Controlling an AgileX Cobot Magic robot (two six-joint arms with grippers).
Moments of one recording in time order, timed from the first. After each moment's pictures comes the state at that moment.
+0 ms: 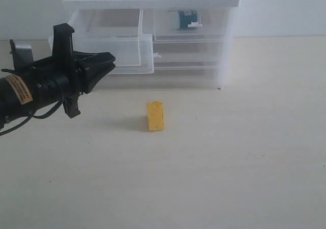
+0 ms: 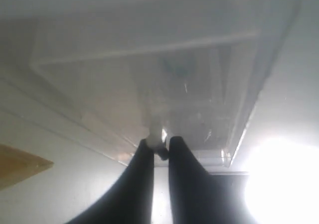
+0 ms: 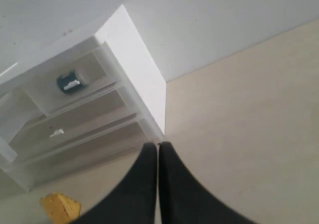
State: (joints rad) left arm -0.27 1.67 -0.53 0.56 -0.98 -1.72; right arm 0.23 0.27 0.00 0.50 -0.09 -0.02
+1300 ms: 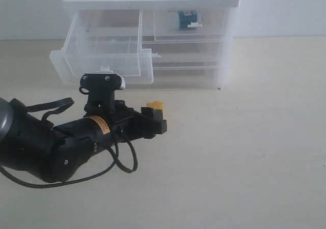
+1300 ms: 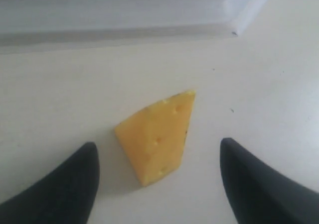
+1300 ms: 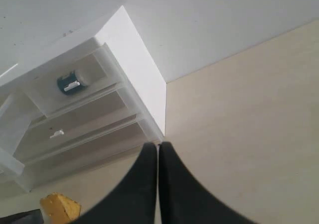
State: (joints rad) left arm -0.72 1.91 -0.64 -0.28 -0.66 -0.23; right arm 0.23 0.27 0.00 0.50 -0.09 -0.02
